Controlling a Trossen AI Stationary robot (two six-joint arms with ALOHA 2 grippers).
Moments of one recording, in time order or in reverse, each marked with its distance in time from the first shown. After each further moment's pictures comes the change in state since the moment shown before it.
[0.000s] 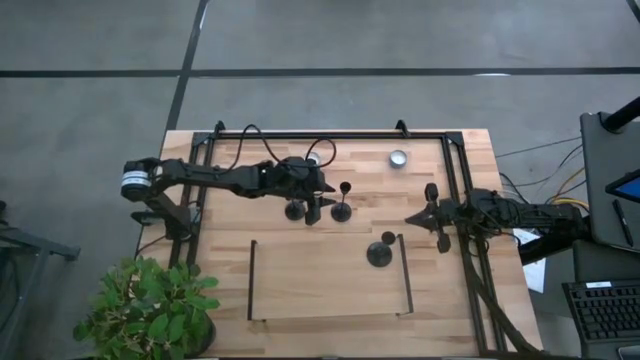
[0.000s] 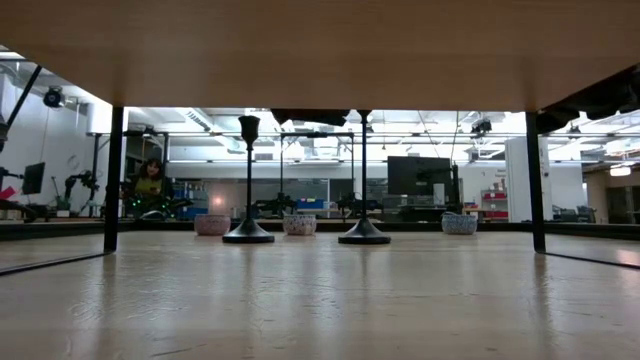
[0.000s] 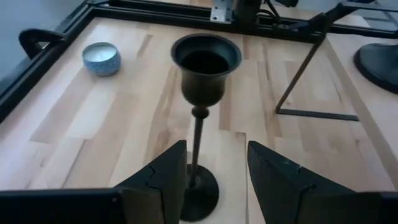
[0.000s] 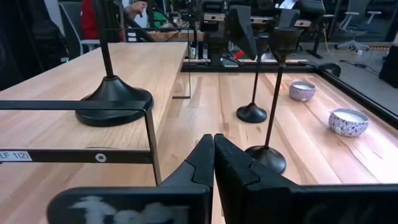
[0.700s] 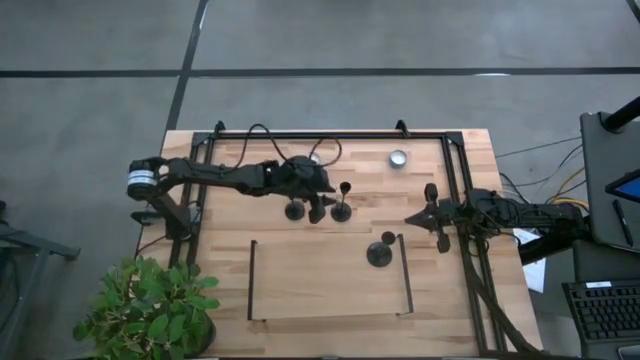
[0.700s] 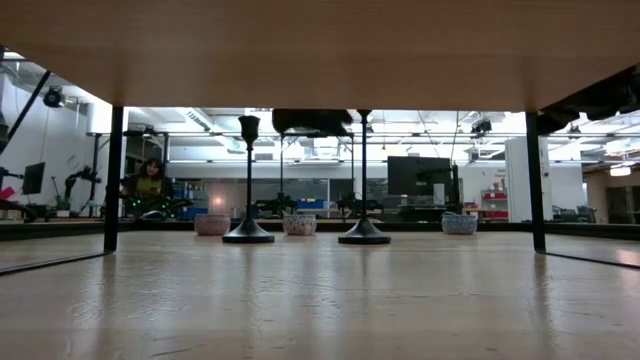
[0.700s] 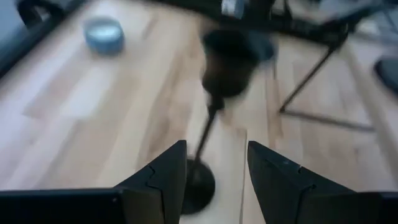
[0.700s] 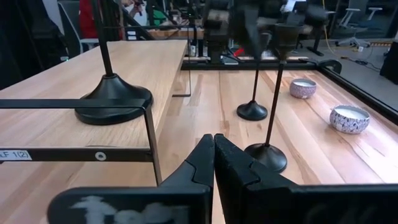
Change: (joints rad) left arm 0.007 0.045 0.043 -0.053 0.006 -0.100; right arm 0.001 0.009 0.000 0.001 0.001 0.007
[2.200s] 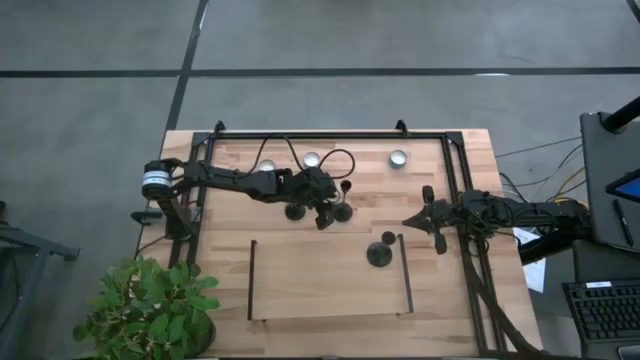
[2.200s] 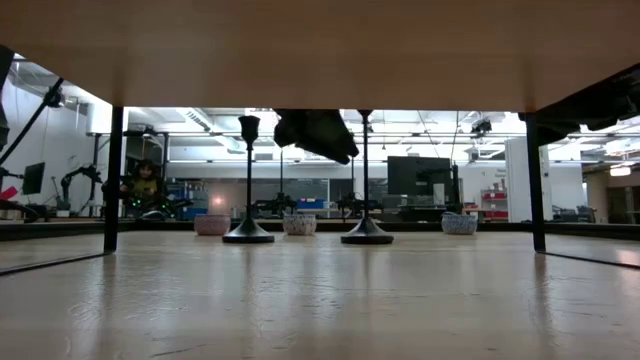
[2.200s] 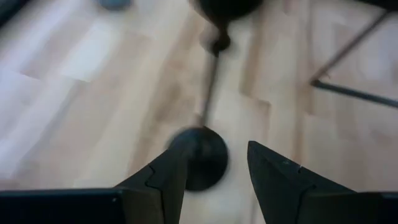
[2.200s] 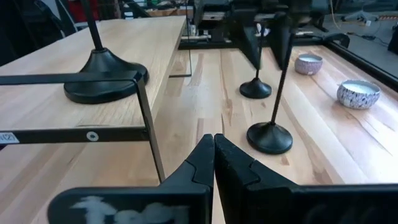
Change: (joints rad) left arm -0.038 0.110 0.075 -0.089 -0.144 -0.049; right arm 0.000 0.087 0.000 0.001 -0.003 0.027
